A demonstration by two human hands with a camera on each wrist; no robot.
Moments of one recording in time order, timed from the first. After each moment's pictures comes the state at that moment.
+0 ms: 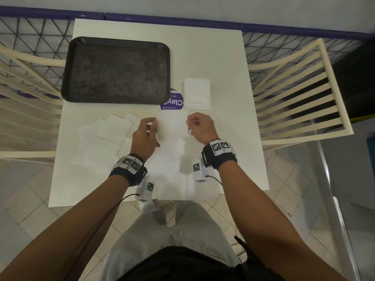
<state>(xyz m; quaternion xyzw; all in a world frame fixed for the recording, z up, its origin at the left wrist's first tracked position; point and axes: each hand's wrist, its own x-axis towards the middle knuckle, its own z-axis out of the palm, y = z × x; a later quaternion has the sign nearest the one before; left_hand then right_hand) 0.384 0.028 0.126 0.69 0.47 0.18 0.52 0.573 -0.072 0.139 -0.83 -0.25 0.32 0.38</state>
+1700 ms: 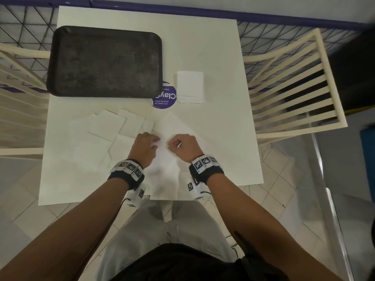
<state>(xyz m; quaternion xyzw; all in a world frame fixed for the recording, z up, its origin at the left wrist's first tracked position) 0.369 0.010 0.063 0.86 0.37 -0.02 0.36 0.522 -0.113 0.085 -0.81 -0.36 0.37 0.30</state>
